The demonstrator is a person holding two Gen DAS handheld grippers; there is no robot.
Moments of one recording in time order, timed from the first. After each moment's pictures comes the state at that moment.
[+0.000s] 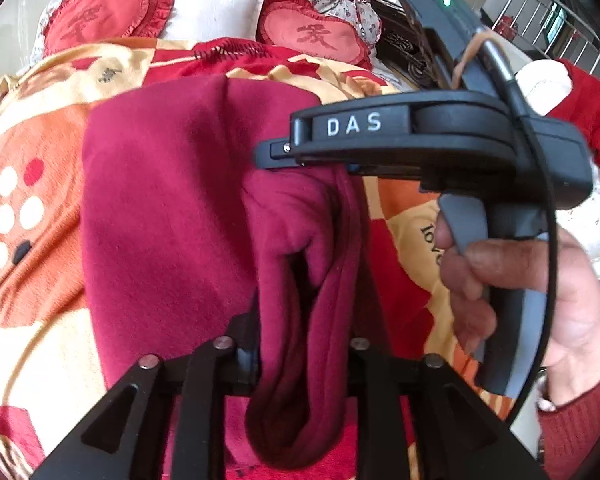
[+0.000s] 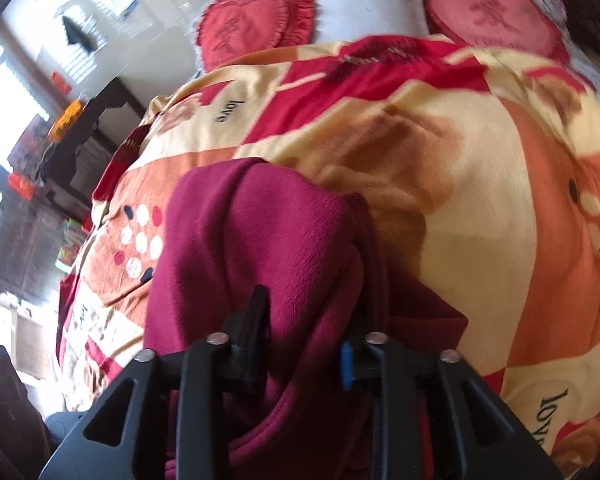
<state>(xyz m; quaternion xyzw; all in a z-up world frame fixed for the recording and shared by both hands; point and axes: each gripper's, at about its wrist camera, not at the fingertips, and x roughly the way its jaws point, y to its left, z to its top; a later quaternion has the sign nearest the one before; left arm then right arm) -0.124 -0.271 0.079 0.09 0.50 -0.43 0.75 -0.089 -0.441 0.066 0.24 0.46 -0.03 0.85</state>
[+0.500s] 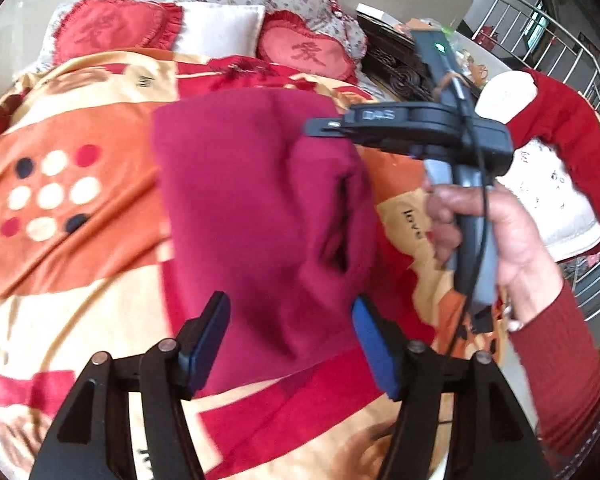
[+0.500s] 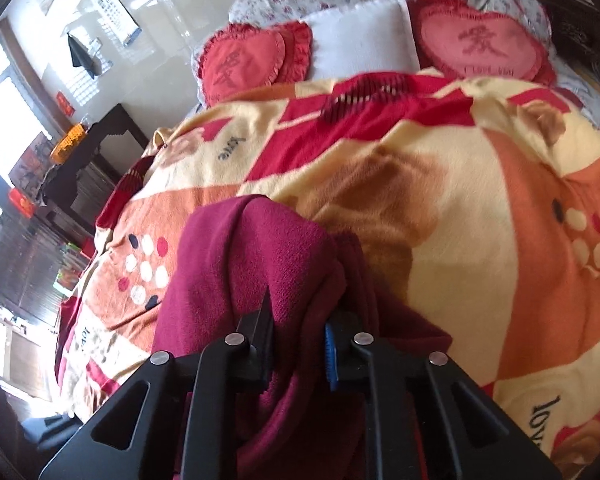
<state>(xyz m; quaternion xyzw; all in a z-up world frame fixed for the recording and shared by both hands) -0.131 -0.184 0.109 0.08 0.48 -0.45 0.75 -0.100 -0.439 0.090 0.23 0.40 -0.05 0.88</state>
